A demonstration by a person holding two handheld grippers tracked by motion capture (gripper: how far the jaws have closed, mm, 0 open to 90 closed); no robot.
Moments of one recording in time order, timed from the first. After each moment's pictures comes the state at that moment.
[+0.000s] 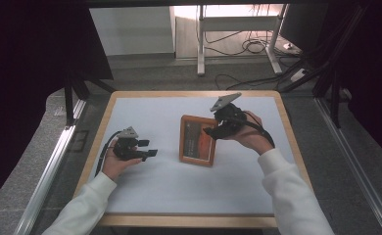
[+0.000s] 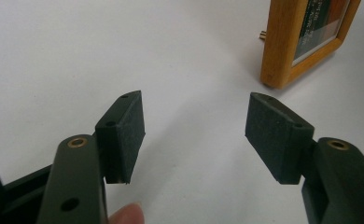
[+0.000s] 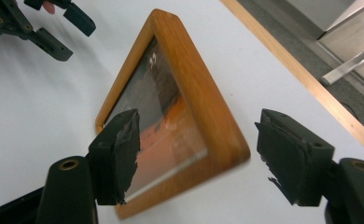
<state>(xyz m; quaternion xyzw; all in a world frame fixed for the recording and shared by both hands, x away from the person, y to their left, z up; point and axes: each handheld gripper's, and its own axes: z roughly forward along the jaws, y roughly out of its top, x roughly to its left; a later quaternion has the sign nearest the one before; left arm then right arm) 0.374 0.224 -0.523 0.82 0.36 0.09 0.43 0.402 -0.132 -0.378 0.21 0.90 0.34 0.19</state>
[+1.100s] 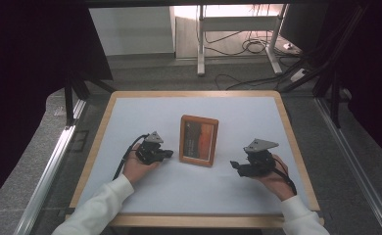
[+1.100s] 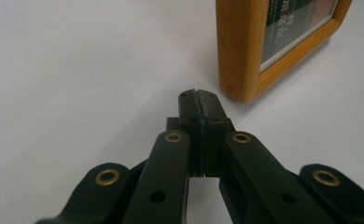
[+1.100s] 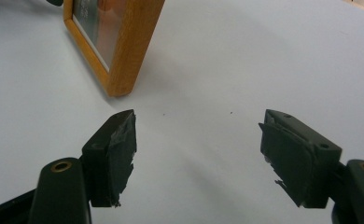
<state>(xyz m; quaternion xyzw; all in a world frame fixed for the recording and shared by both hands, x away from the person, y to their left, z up) 0.378 0.152 -0.534 0.85 0.34 0.07 0.39 0.341 -0.223 -0.483 0.32 0.85 0.36 0.20</state>
